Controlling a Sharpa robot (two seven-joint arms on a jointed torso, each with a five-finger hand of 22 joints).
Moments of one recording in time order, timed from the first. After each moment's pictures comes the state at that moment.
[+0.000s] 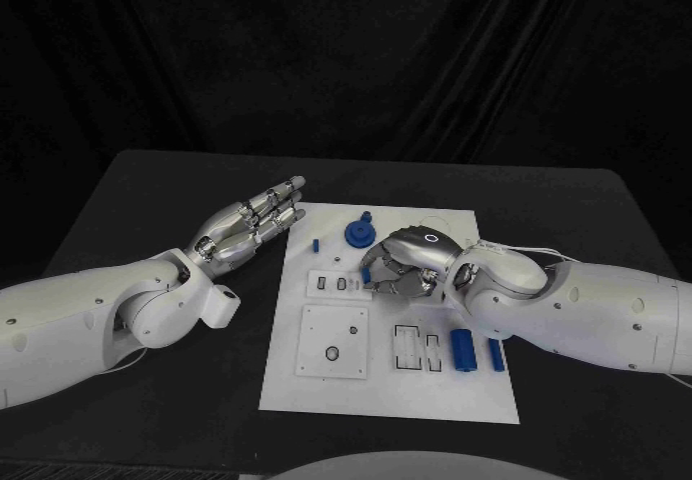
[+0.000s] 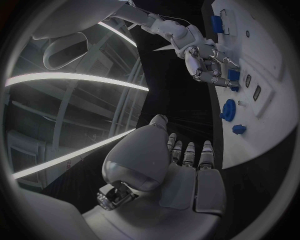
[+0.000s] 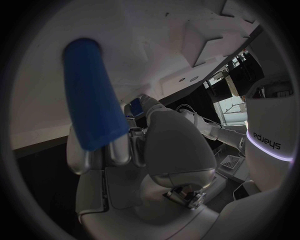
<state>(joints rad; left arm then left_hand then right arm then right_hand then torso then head) 1.24 -0.96 -0.21 1.55 -0.26 0.03 0.64 1.49 0.26 -0.16 0.28 0.64 0.22 -0.03 0.03 0.03 0.03 -0.07 0.01 0.01 0.00 0.01 0.00 0.00 0.17 0.01 0.13 0.01 0.00 1.21 -0.75 -0.21 1.57 -1.60 -0.43 -0.02 1.35 -0.12 0.17 0.17 0.20 0.85 0.08 0.20 0.24 1.47 -0.01 1.55 1.31 1.46 -0.09 1.36 1.20 0.05 1.47 0.02 1.37 1.31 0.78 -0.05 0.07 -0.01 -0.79</state>
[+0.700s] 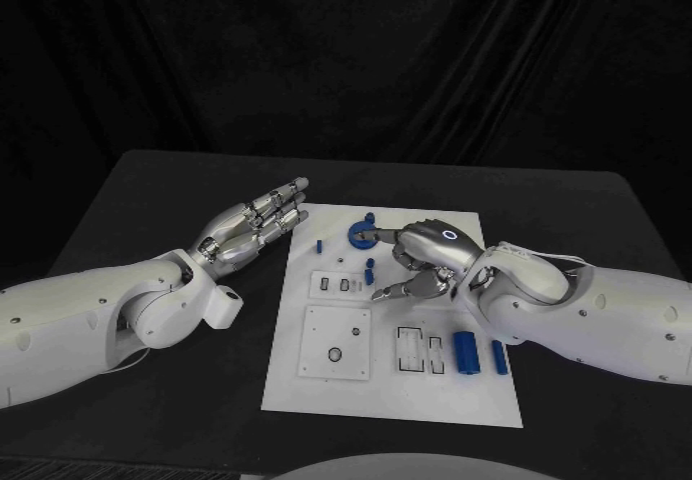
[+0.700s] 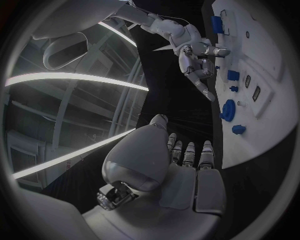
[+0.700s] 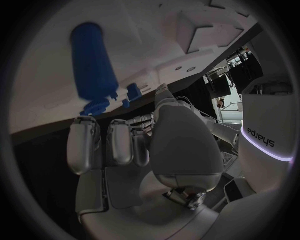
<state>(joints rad) 1.23 -0.97 -0.21 1.56 -0.26 0.03 0.64 1.49 0.26 -0.15 0.28 0.64 0.22 -0.03 0.03 0.03 0.03 -0.07 0.01 0.01 0.00 0.01 0.00 0.00 0.17 0.01 0.13 0.01 0.00 1.23 -0.81 -0.21 1.63 -1.60 -0.56 0.01 1.29 -0.23 -0.02 0.30 0.05 0.49 0.04 0.05 0.09 1.46 -0.05 1.55 1.31 1.47 -0.12 1.36 1.20 0.05 1.47 -0.01 1.36 1.31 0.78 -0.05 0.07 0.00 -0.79</state>
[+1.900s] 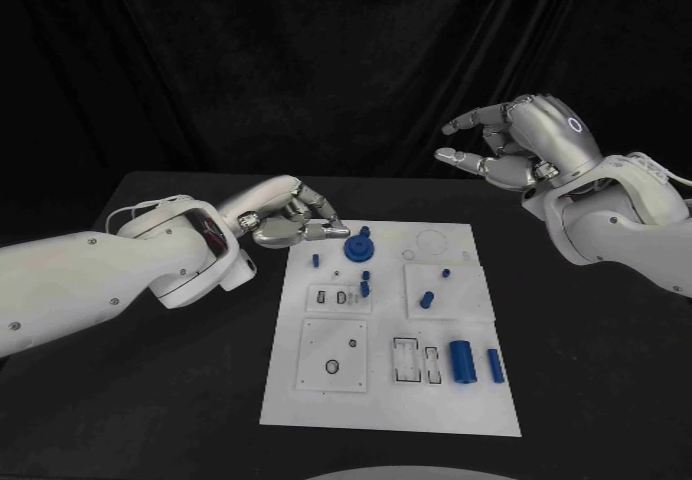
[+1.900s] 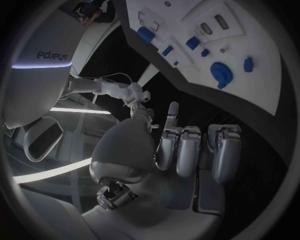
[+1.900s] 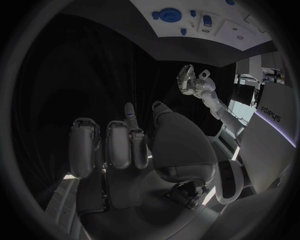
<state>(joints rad) 1.44 -0.91 -0.21 1.66 -1.01 -0.29 0.25 1.16 0.07 -0.19 0.29 0.06 0.92 0.12 0.31 0.20 1.47 0.06 1.57 1.31 1.47 0.01 1.57 1.31 0.03 1.46 0.11 1.54 1.31 1.50 -1.00 -0.21 1.63 -1.51 -0.86 0.11 1.15 -0.03 0.06 0.29 0.22 0.93 0.08 0.14 0.16 1.47 -0.02 1.57 1.31 1.47 -0.09 1.39 1.24 0.05 1.47 0.02 1.40 1.31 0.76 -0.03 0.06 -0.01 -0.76</state>
